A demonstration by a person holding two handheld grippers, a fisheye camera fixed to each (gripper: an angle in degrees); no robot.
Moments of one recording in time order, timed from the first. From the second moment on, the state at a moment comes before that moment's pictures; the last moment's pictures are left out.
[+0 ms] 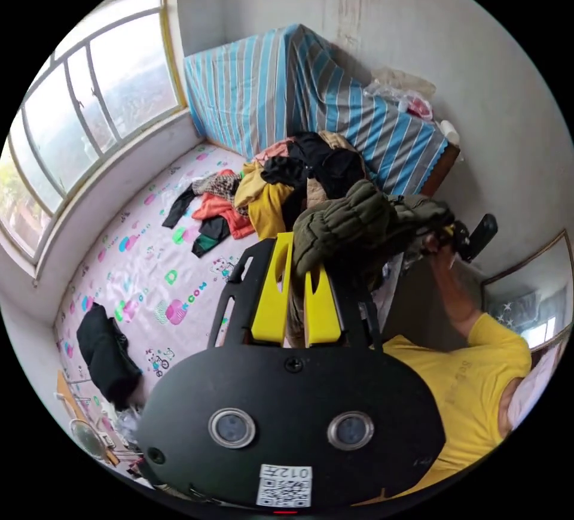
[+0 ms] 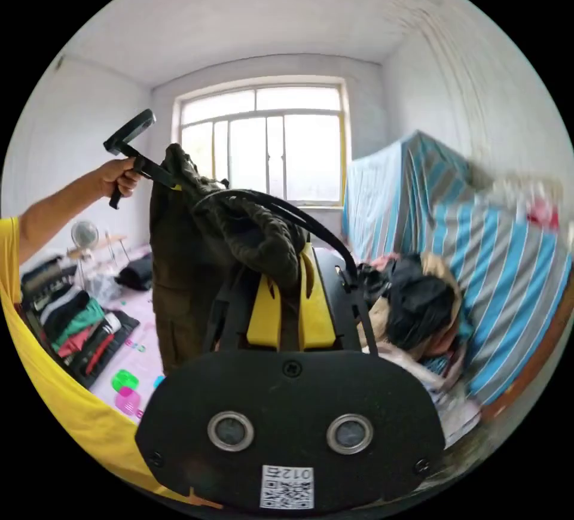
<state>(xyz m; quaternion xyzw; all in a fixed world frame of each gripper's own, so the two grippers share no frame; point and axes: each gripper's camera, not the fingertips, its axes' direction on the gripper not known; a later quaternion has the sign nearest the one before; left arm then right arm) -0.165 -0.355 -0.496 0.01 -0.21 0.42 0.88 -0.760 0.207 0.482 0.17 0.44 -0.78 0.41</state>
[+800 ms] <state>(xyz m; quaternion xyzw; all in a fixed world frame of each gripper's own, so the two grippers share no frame) -0.074 -0.077 -0.764 0.27 -0.38 0.48 0.74 -0.872 0.448 0.781 0.02 0.39 -0.90 0.19</state>
